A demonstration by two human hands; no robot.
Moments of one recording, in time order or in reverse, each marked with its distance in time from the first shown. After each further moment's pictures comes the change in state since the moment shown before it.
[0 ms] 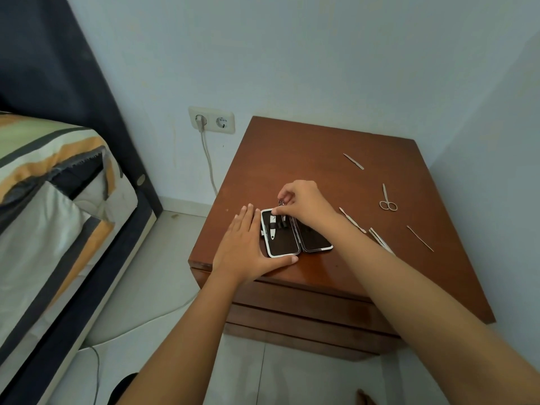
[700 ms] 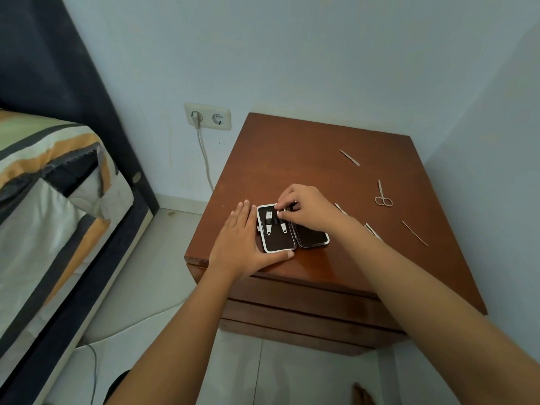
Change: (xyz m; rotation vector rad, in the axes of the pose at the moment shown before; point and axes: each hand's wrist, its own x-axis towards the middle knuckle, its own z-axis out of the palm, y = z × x) left_hand 0.001 -0.001 0.001 0.009 -0.003 0.001; right_hand -0.022 0.015 -0.011 -0.018 -0.111 -0.125
